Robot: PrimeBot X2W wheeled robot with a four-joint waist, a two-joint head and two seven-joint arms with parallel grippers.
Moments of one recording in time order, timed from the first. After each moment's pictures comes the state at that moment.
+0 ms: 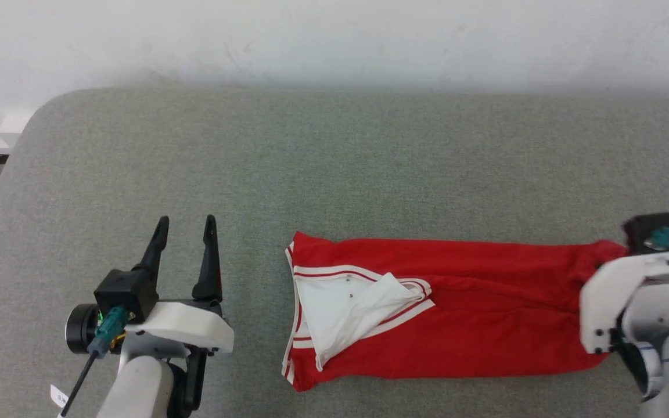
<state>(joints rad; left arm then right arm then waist) -0.19 0.19 -0.19 0.19 -0.32 0.11 -0.26 -0.19 -0.08 -0.21 0.11 -0.08 0.13 0.62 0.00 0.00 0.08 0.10</state>
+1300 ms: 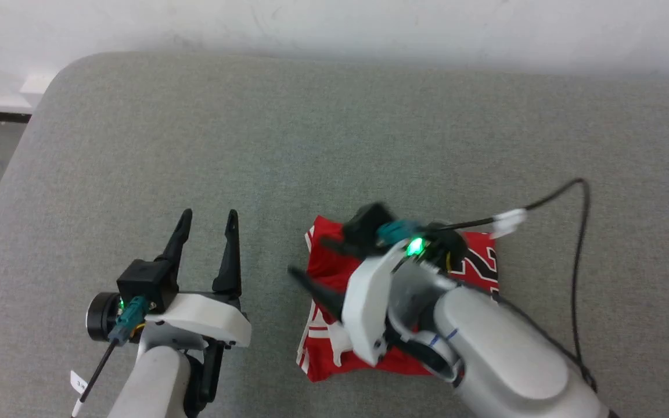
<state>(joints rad) -0.23 0.17 -0.23 0.23 -0.31 0.09 -0.26 -0.55 -0.05 0.74 0.34 0.47 0.13 0.37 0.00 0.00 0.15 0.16</state>
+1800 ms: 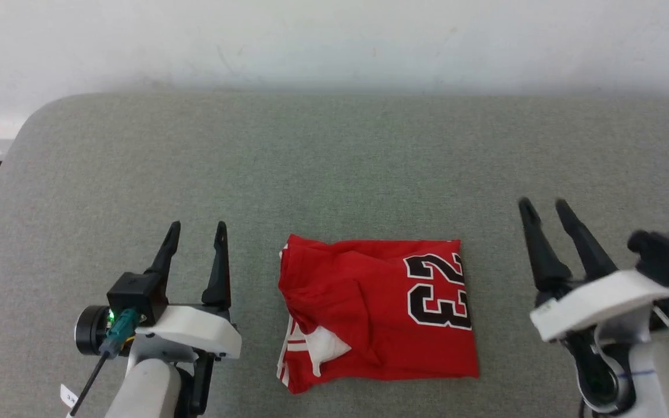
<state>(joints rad) -0.19 0.19 -0.21 0.21 -0.31 0.10 -0.26 -0.17 -0.05 0.03 0.06 0.45 0.13 0.00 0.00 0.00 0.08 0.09</state>
